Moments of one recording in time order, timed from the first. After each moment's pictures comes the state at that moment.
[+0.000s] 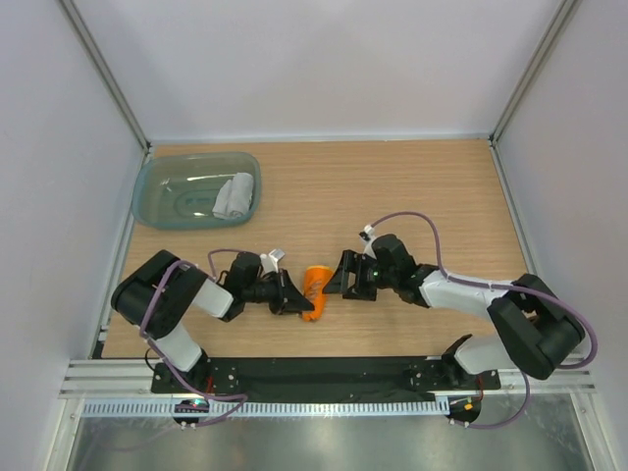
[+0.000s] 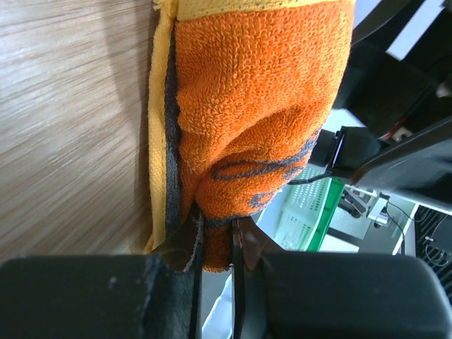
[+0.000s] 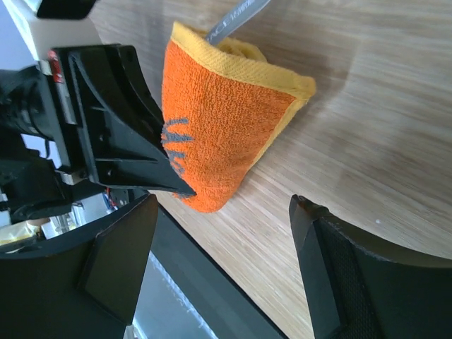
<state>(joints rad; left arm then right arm) -0.55 1.66 0.30 0.73 0.74 -1.07 0.63 1.35 0.51 0.13 -0.42 0.85</state>
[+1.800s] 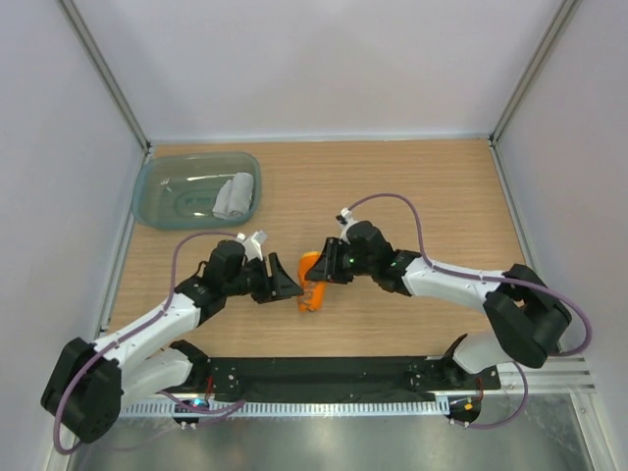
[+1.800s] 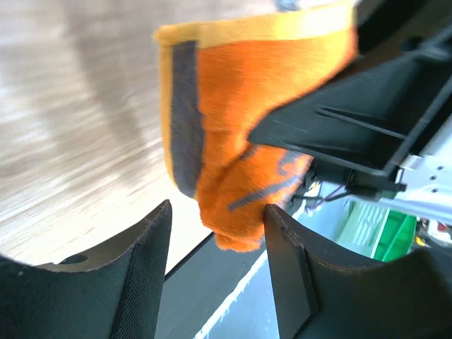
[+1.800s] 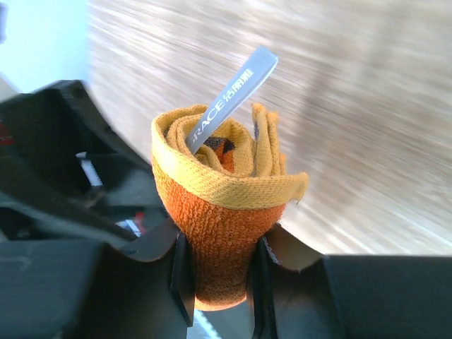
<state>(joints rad) -0.55 1.04 0.42 -0.03 0.50 -0.86 0.79 1.47 0.73 0.11 -0.28 0.88</state>
